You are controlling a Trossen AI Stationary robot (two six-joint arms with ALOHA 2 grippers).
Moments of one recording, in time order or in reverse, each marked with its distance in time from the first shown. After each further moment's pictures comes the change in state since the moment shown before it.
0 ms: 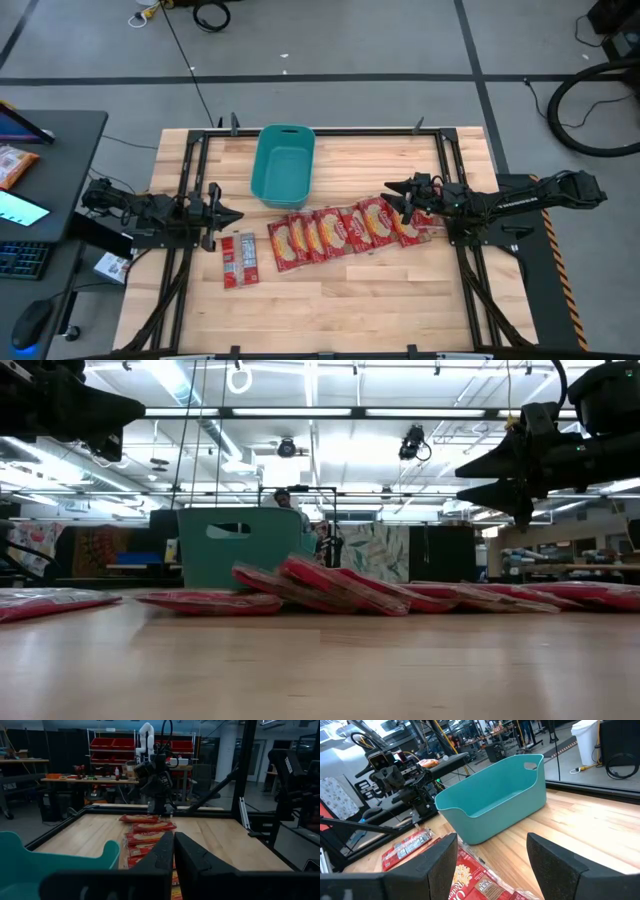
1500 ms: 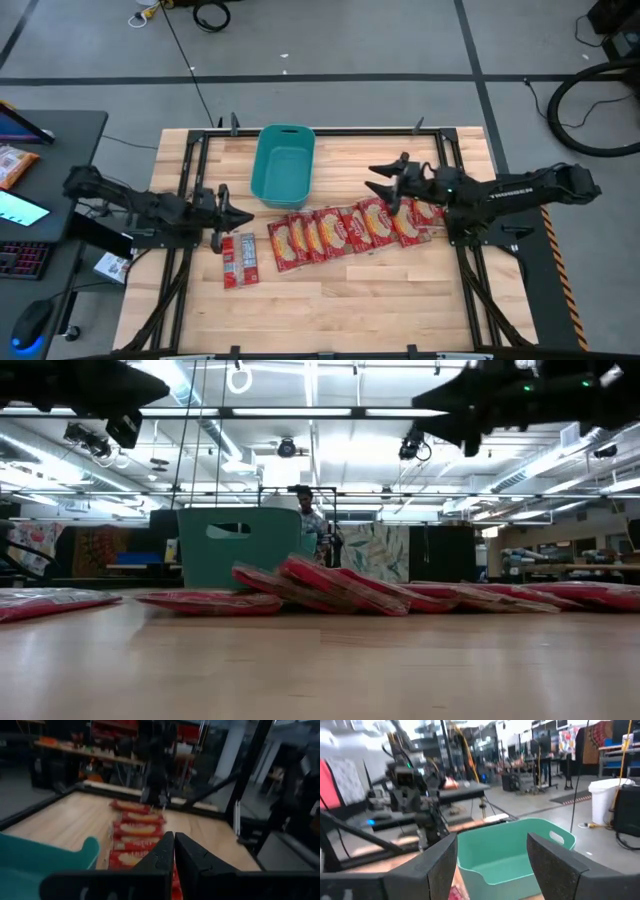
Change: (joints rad) left arm 0.000 0.444 0.186 0.096 -0.007 -0.224; right arm -0.020 0.206 0.364 -0.029 -0.100 -0.322
